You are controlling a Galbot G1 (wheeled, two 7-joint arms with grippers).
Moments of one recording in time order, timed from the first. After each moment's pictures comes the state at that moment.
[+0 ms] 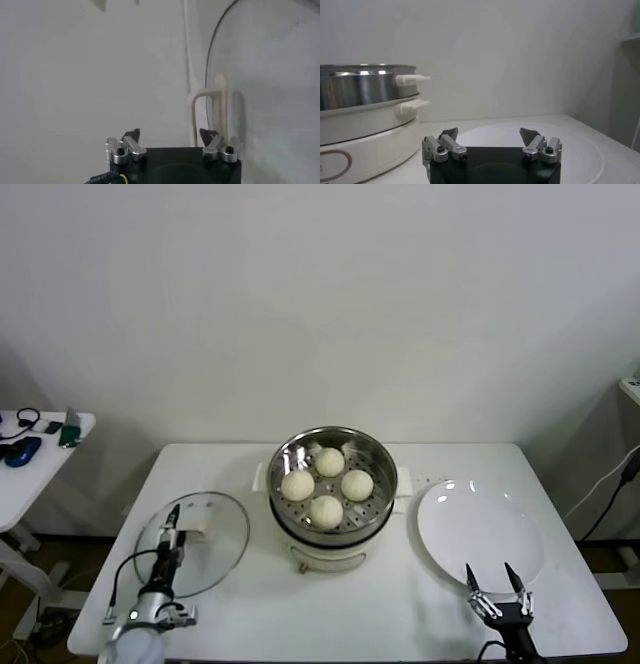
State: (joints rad) left arm 1.29 -1.29 -0.59 -1.41 1.38 0.00 -0.34; right arm -1.66 1.20 0.59 1.65 0.48 0.45 -0.13
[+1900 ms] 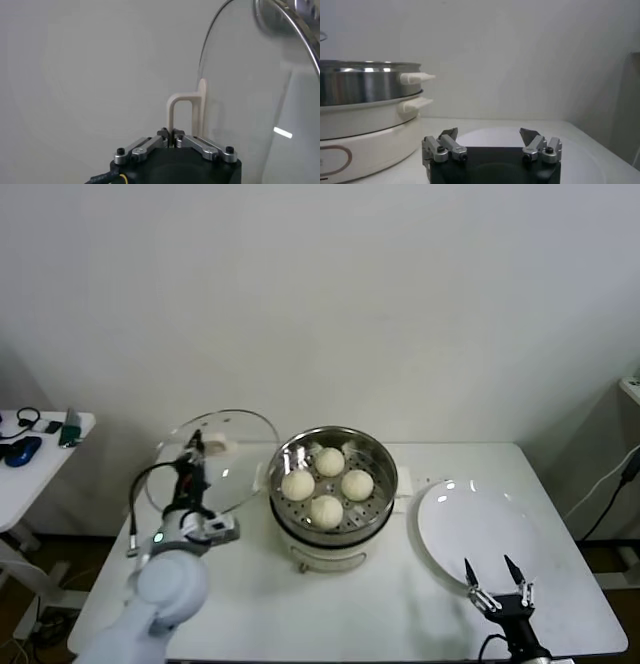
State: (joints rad) left arm 1.09 -1.08 -0.19 -2.03 1.12 0.65 0.14; right arm -1.67 1.21 0.64 1.72 0.39 0.36 -0.12
